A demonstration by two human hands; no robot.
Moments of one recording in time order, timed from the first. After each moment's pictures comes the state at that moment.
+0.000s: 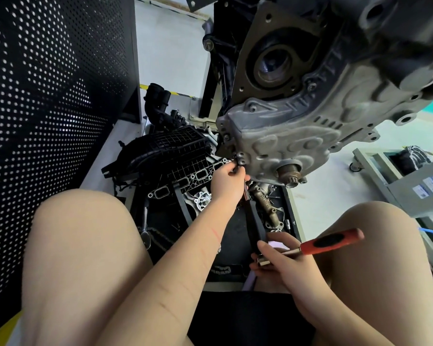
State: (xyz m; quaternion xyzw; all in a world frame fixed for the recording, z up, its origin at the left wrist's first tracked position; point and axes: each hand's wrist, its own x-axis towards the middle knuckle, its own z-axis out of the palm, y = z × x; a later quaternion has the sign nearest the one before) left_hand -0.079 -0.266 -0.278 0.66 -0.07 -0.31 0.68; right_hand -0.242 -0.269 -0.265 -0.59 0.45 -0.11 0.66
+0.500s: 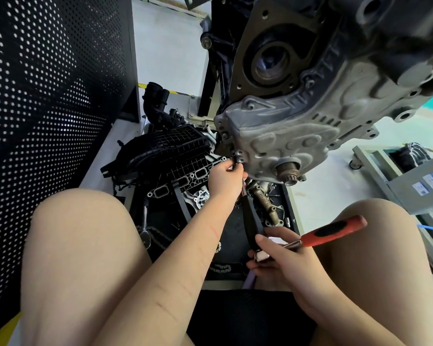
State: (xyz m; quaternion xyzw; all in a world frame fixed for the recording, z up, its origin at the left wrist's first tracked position) left_hand -0.075 -0.268 -0.278 0.67 -0.06 -0.31 0.67; right_hand -0.236 -0.266 -0.250 -0.57 0.46 -0.08 0.68
